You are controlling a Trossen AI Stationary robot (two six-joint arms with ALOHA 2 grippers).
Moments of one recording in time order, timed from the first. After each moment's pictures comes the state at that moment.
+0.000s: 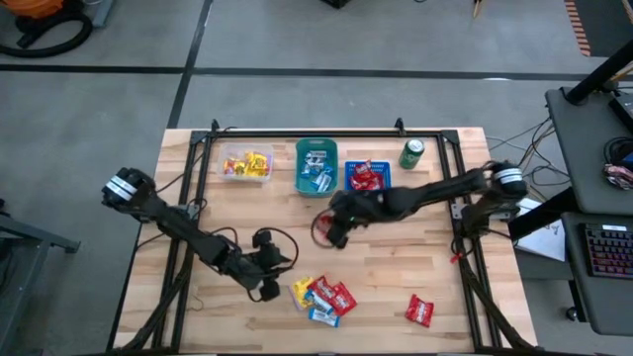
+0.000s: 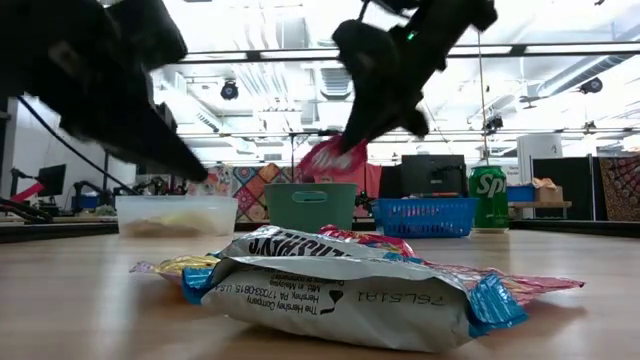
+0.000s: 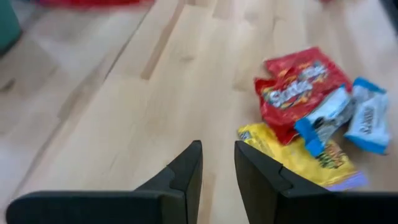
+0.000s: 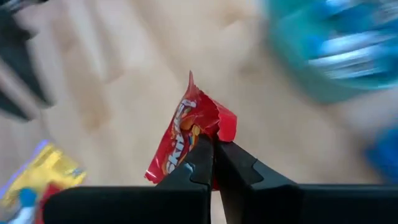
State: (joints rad) left arm -0.57 1.53 0.63 0.16 -0.54 -0.61; right arm 0.07 1.68 1.15 -0.34 0.16 0.56
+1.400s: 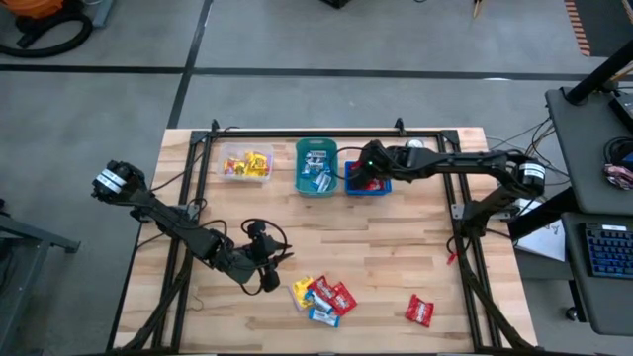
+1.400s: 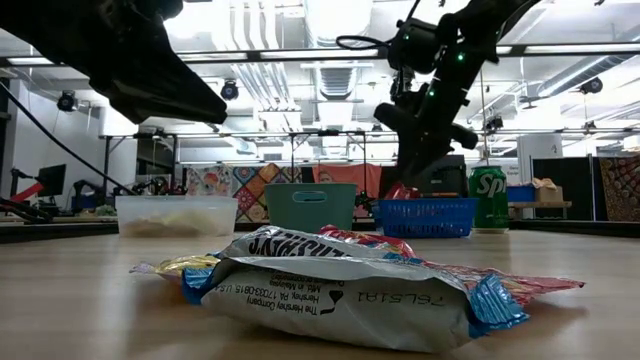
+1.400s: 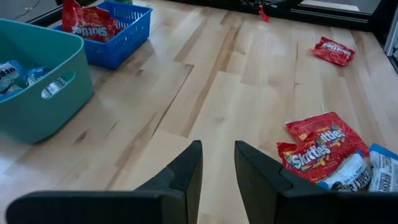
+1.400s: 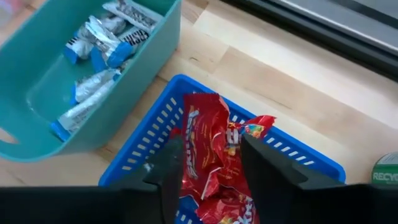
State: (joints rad) left arm -0.57 1.41 0.63 0.16 -0.73 -0.54; right arm -0.35 1.51 0.99 -0.45 0.31 0.58
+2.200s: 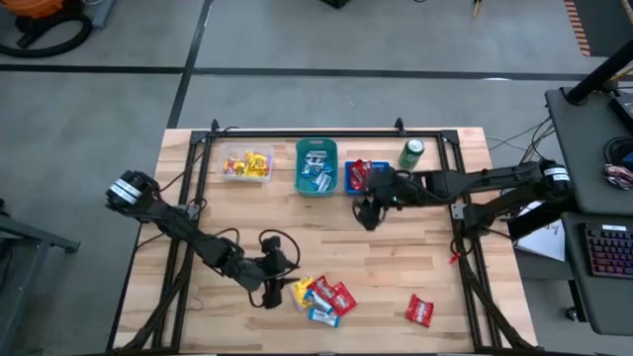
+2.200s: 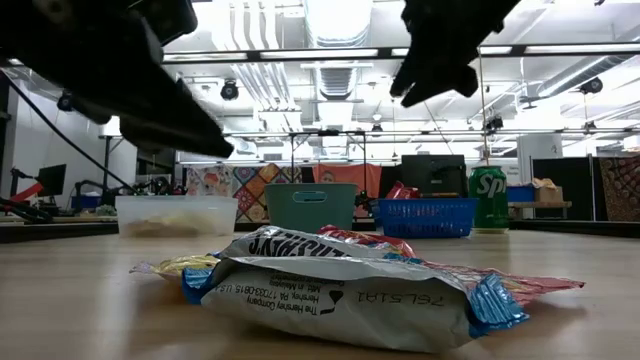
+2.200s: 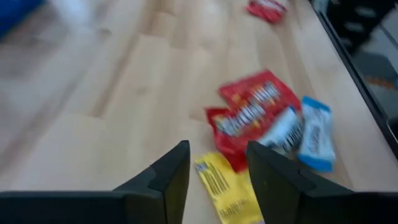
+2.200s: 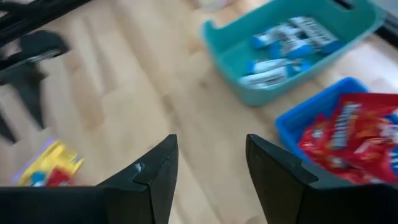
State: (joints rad) left arm -0.58 1.59 0.66 0.32 -0.47 -0.49; right arm 0.01 1.29 1.00 -0.47 0.23 0.50
